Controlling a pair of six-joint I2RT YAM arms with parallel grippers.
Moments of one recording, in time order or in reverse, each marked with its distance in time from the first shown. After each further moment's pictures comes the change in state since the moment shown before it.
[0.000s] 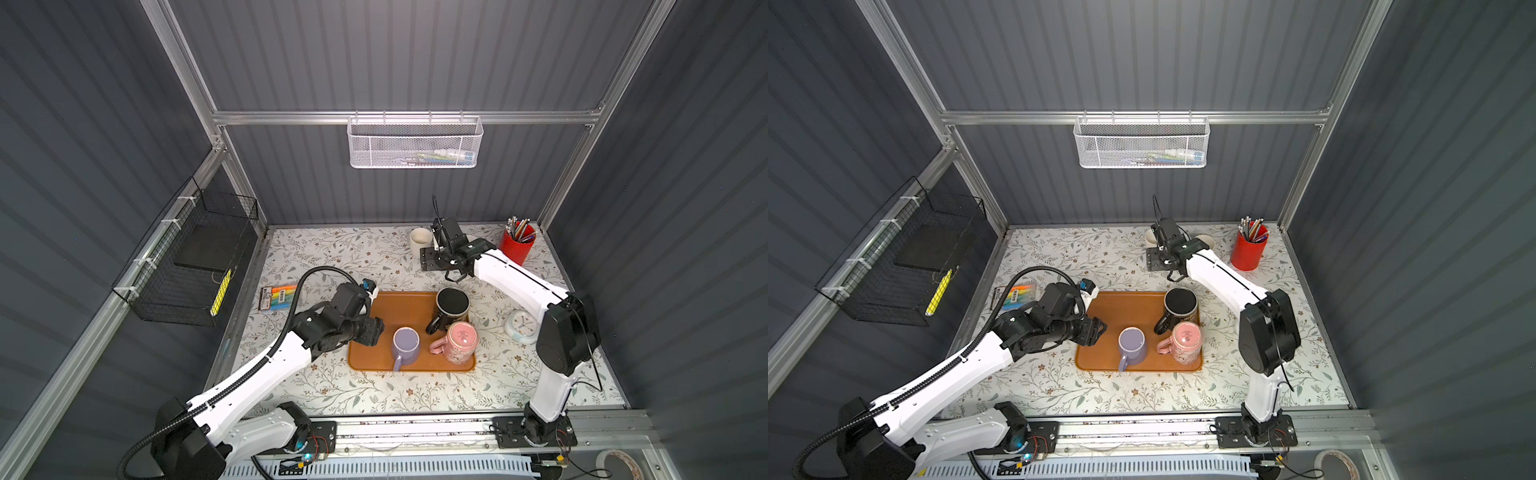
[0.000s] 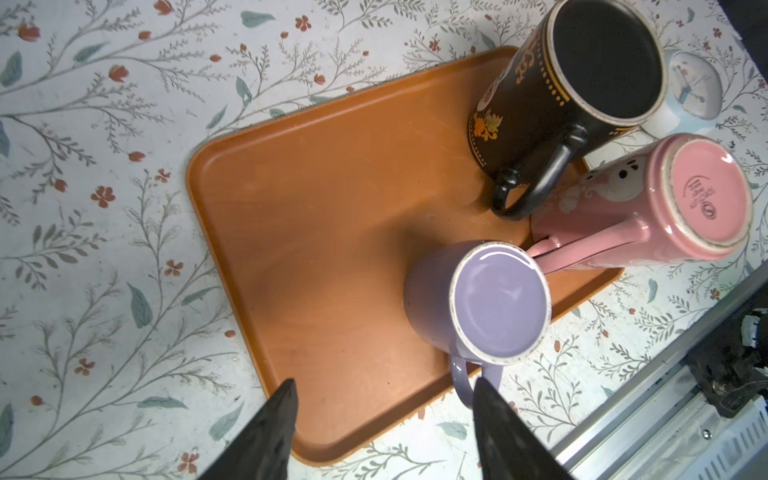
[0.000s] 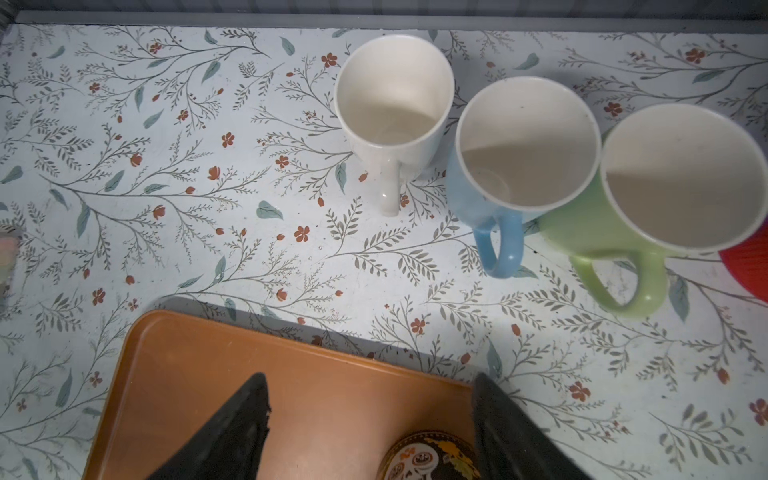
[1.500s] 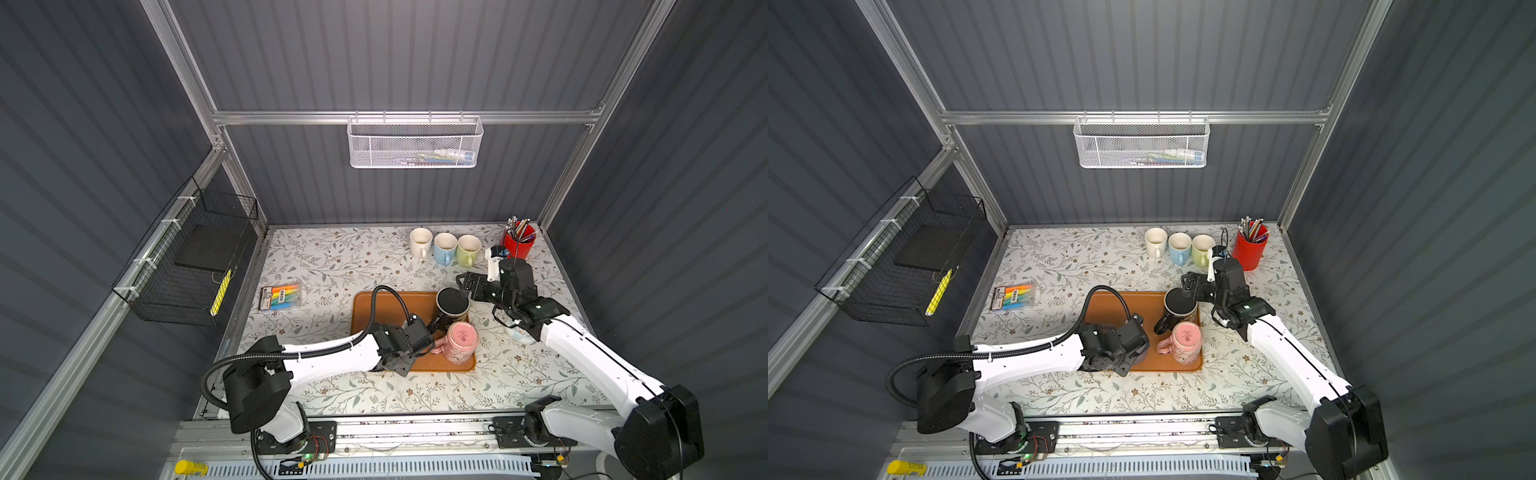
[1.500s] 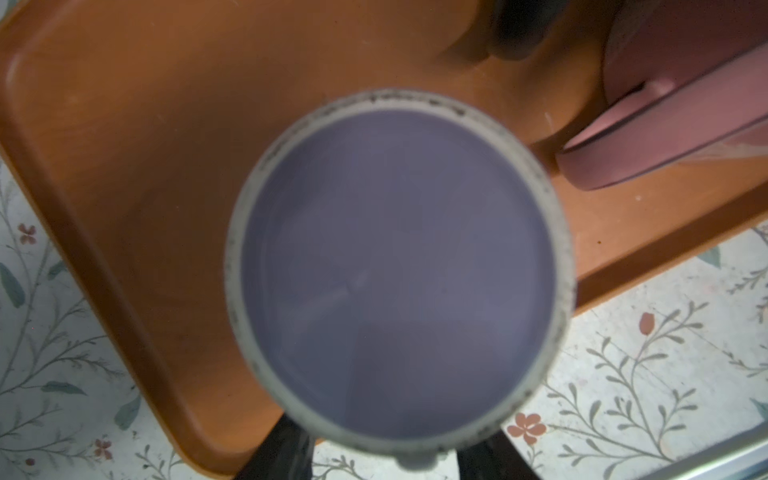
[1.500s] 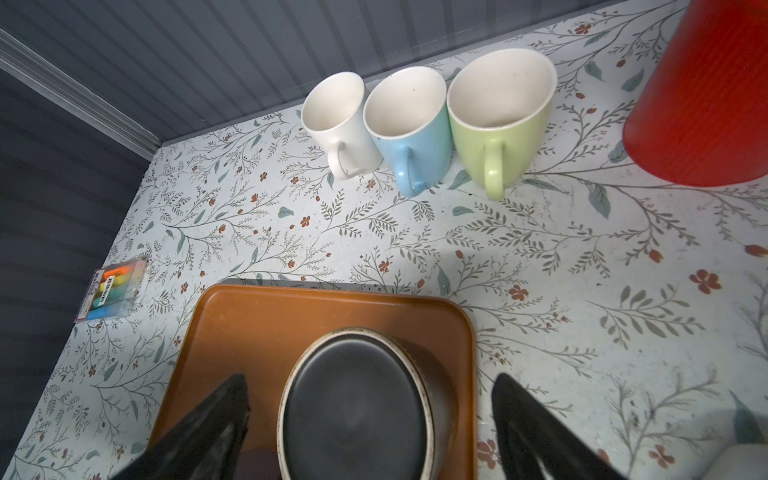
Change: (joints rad) left arm -0.381 0.441 0.098 -0.029 -0.262 -0.212; right arm -0.193 -0.640 -0.721 0.350 -0.183 0.084
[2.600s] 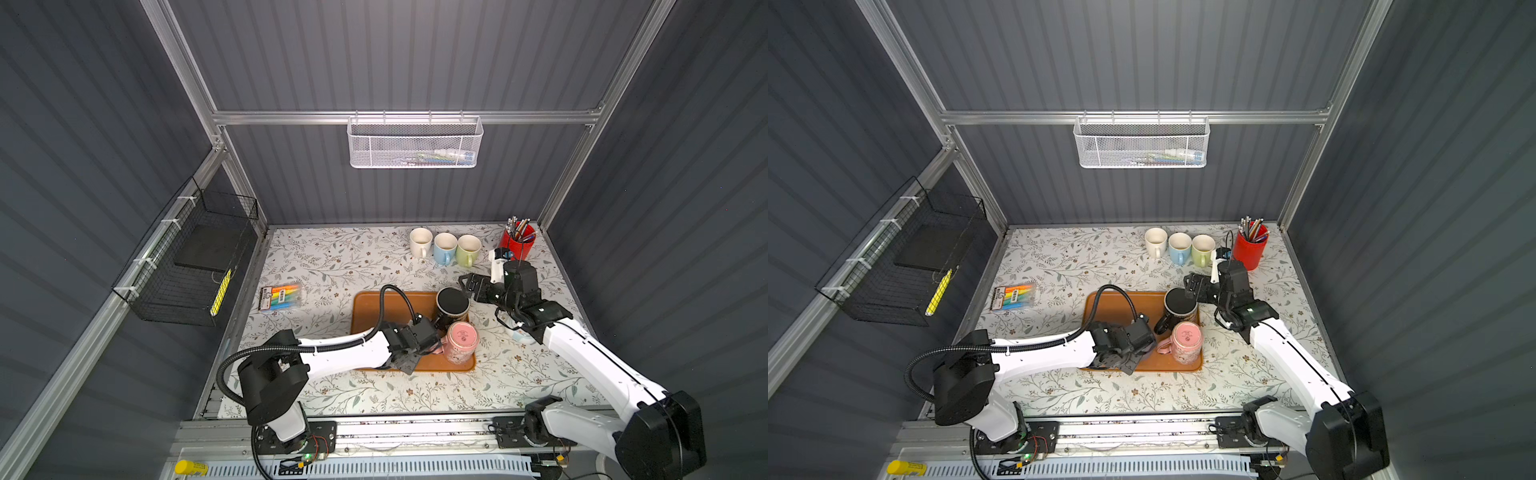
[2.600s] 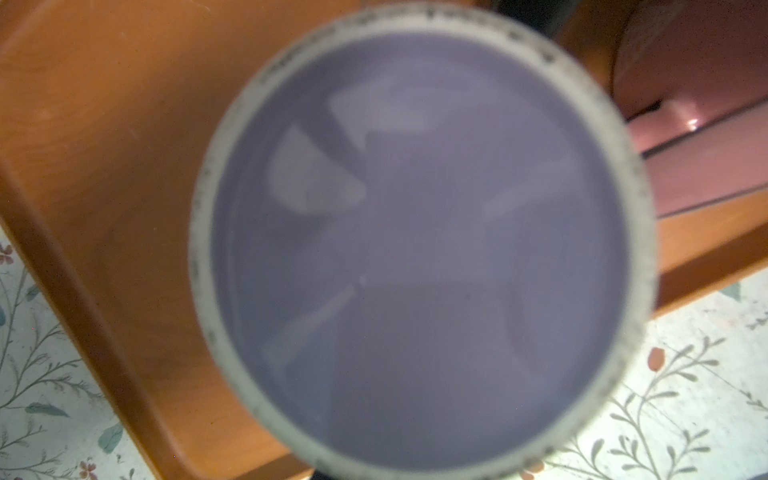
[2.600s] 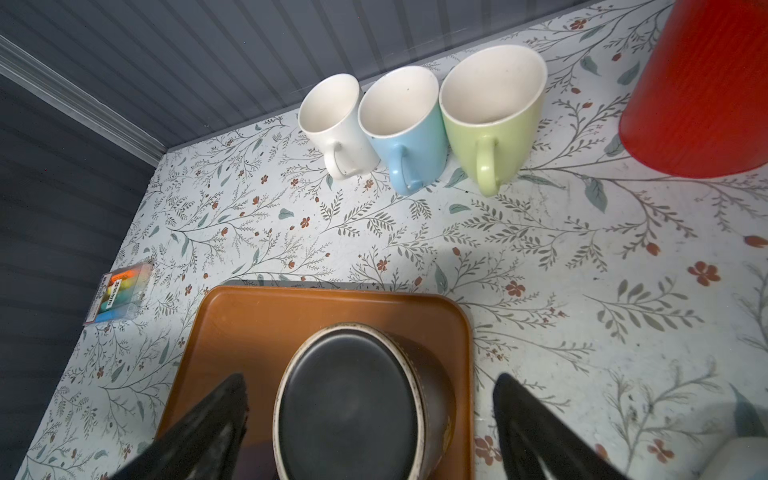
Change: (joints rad) left arm -0.004 0.069 0.046 0.007 -0.007 0.002; right arm -0.025 -0.025 -0.027 0.016 -0.027 0.007
